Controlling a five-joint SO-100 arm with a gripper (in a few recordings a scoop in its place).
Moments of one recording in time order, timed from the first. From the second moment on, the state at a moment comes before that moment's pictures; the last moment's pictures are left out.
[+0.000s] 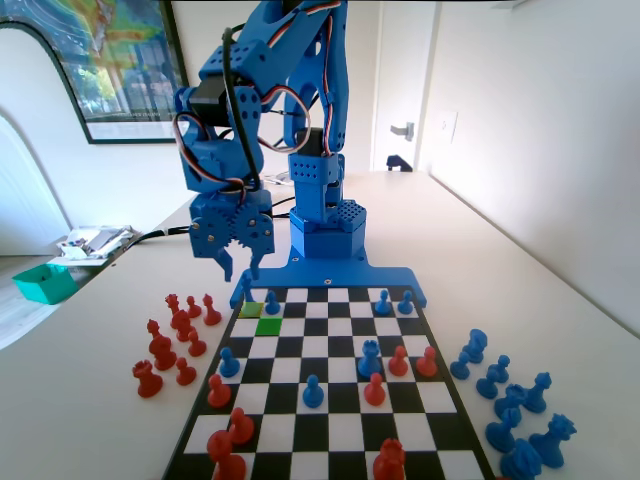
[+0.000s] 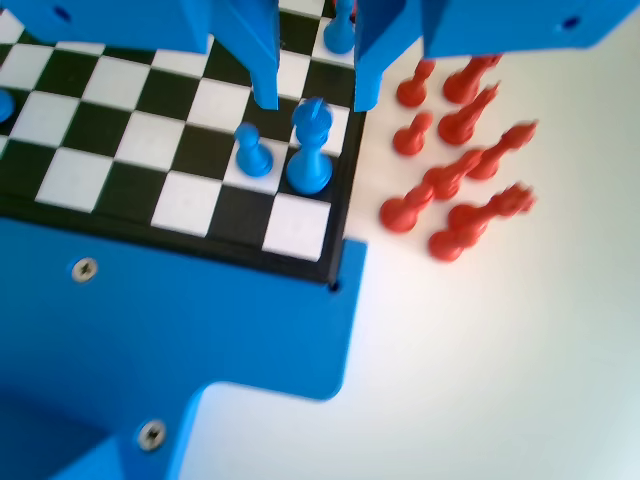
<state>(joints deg) 31.8 100.4 134.3 49.1 -133.0</state>
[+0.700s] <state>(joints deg) 30.8 98.5 142.0 36.9 -133.3</state>
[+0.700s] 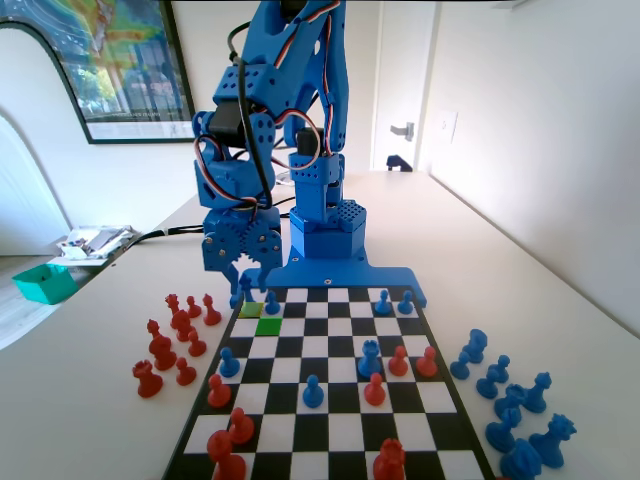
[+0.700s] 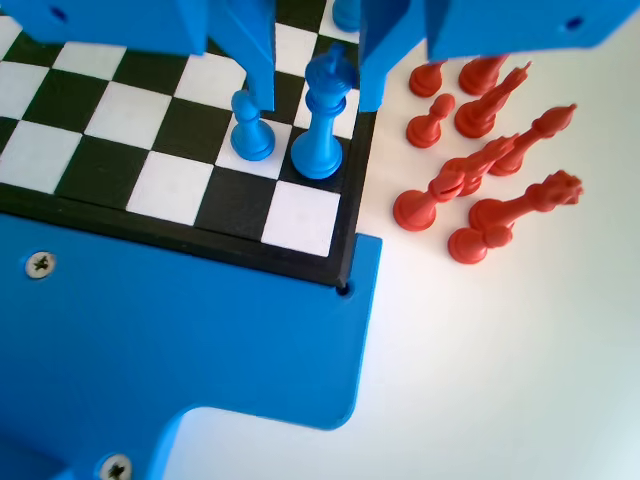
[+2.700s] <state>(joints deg) 21.4 92.3 129.0 47.2 -119.6</state>
